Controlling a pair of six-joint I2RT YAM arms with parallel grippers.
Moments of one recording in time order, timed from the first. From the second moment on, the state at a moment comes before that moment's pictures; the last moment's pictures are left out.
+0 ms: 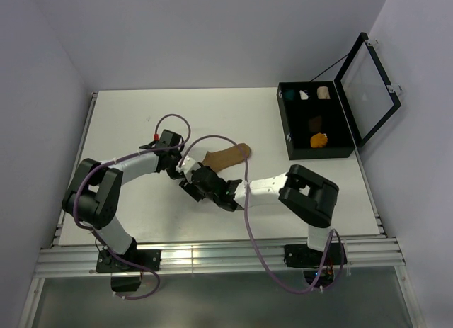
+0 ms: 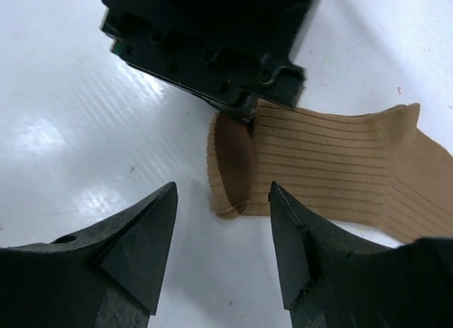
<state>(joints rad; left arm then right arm) -0.42 1.67 0.91 -0.32 0.04 -0.88 1.10 1.81 0.96 0.29 0.28 0.01</state>
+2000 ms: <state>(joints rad) -0.41 1.30 0.52 0.04 0.03 -1.08 0.68 2.03 0.85 0.73 -0.60 0.67</state>
